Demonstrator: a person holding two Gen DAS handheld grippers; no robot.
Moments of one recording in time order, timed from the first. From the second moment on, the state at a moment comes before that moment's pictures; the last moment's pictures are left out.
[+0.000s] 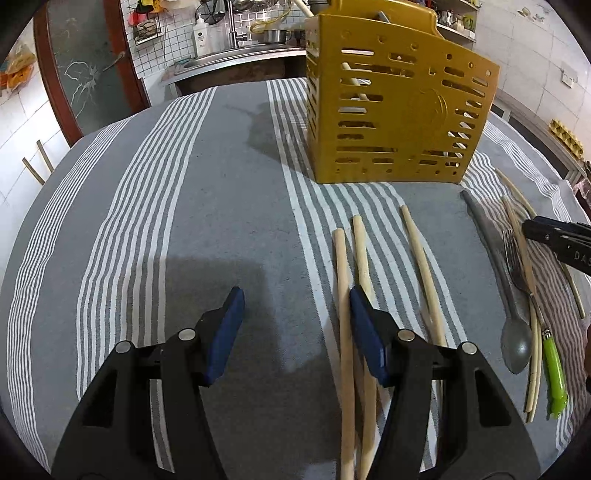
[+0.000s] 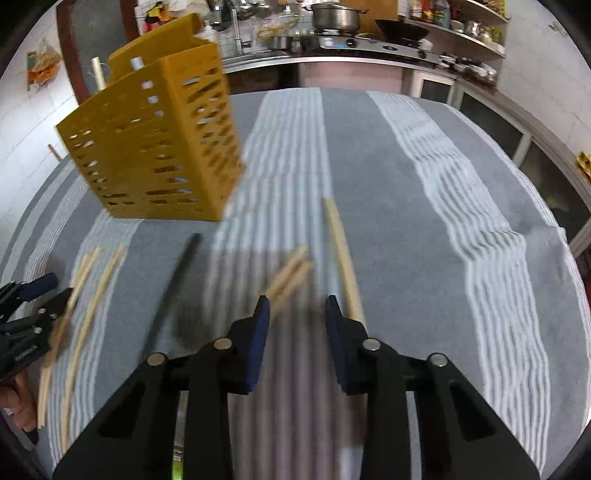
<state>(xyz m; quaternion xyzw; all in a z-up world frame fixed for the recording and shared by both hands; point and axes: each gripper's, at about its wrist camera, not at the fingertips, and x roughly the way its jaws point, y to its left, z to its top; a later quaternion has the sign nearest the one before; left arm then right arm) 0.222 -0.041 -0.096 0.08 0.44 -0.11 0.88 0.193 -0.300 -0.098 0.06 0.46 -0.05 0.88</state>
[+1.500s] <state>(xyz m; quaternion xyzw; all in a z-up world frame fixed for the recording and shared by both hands) 0.253 -0.056 -0.096 0.10 0.46 -0.12 0.87 0.233 -0.322 -0.094 0.02 0.48 -0.02 0.88</state>
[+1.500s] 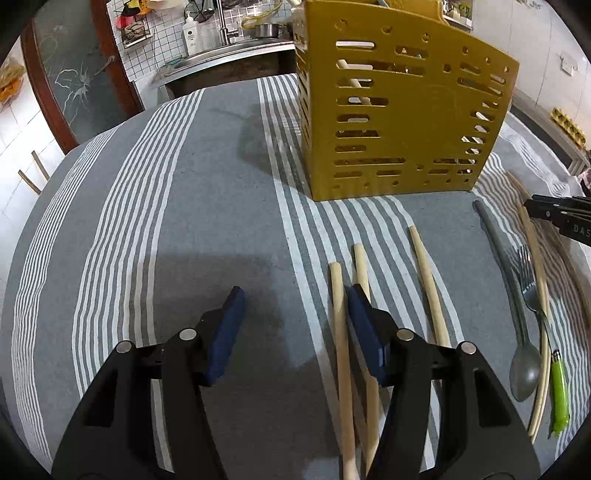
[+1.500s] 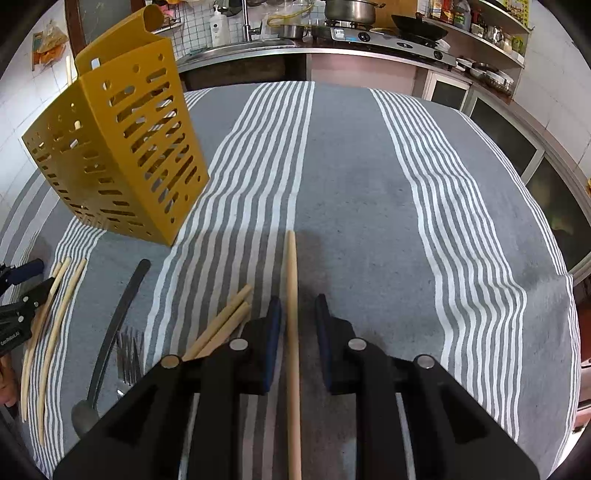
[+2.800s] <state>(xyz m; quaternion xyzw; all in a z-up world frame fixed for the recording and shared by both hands) 0.195 -0.046 0.029 0.02 0.32 -0.14 0.94 0.136 -0.324 0.035 0.07 0.27 0.06 0.96</state>
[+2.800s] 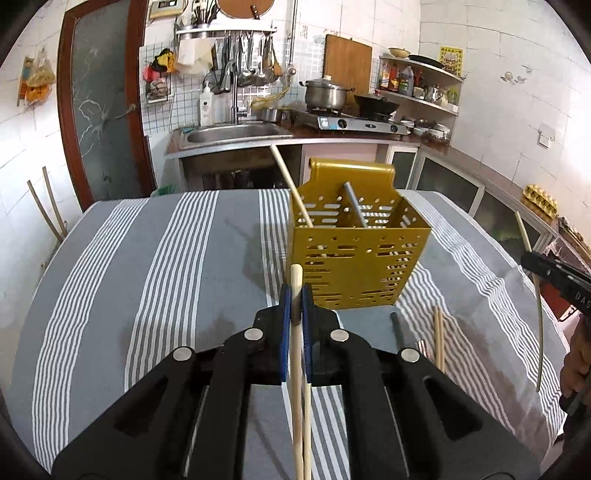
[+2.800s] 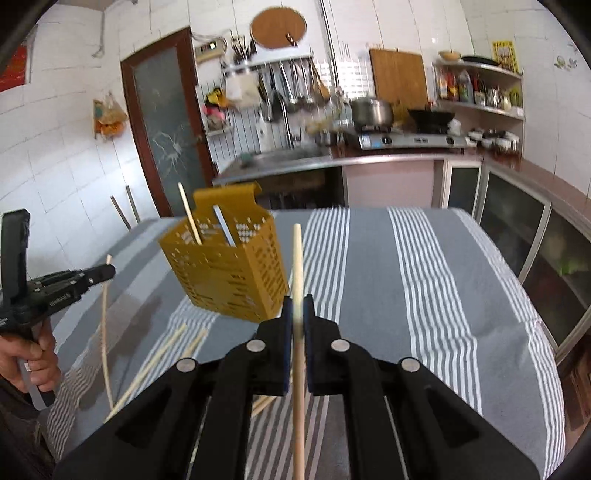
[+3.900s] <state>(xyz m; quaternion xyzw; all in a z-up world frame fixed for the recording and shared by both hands) 0.132 -0.035 0.099 0.02 0.24 -0.14 0.96 0.084 -0.319 0.097 0.05 0.18 0.04 0.98</state>
